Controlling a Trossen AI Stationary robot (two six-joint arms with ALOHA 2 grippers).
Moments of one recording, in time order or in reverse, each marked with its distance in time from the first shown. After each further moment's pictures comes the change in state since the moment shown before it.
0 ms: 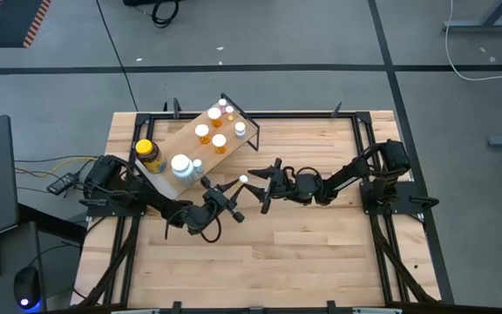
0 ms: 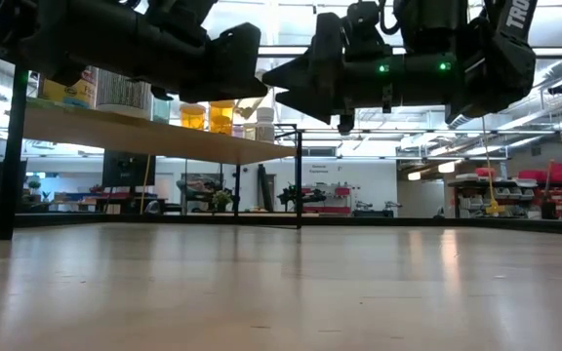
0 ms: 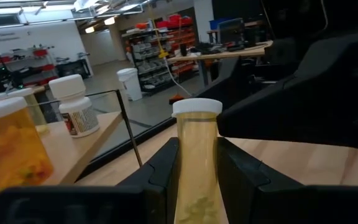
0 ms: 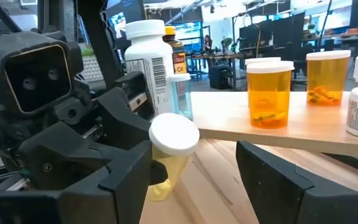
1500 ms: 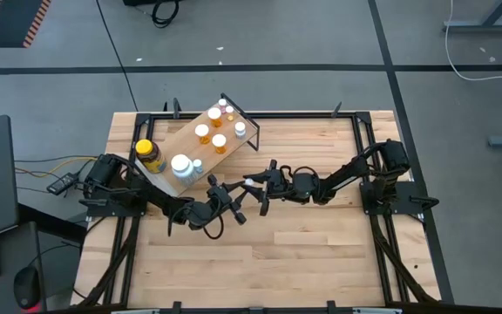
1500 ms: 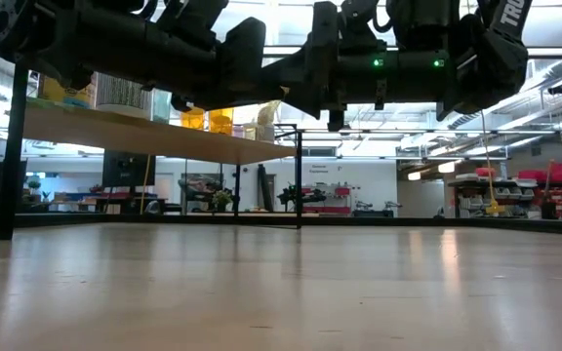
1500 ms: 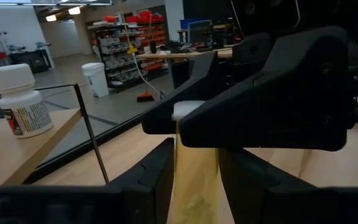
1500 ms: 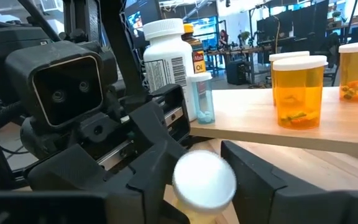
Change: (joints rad) left arm 0.047 -0.001 0.000 -0.035 0.183 -0.104; right arm -0.002 0.004 0.035 -0.039 -0.079 0.054
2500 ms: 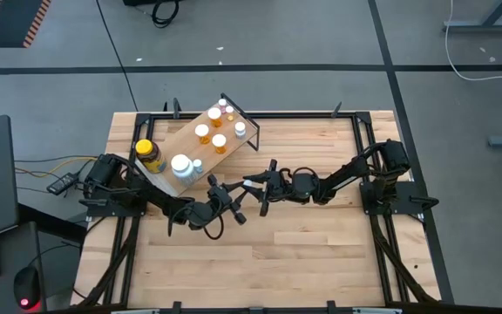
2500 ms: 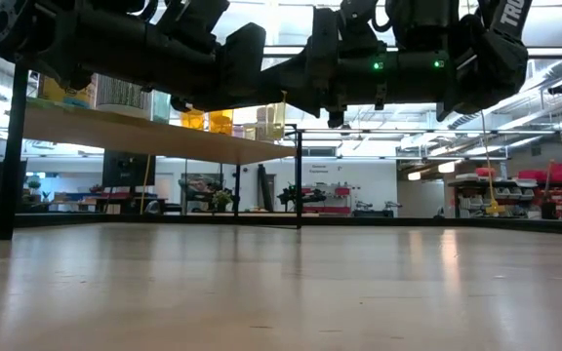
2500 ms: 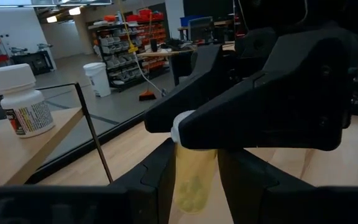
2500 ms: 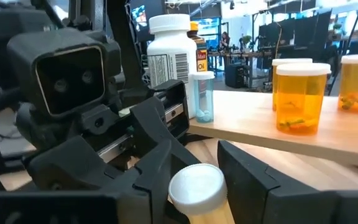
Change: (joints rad) left arm 0.000 0.000 0.000 -0.017 -0.005 0.009; right arm 0.000 0.000 0.000 -0.009 0.000 -0.075
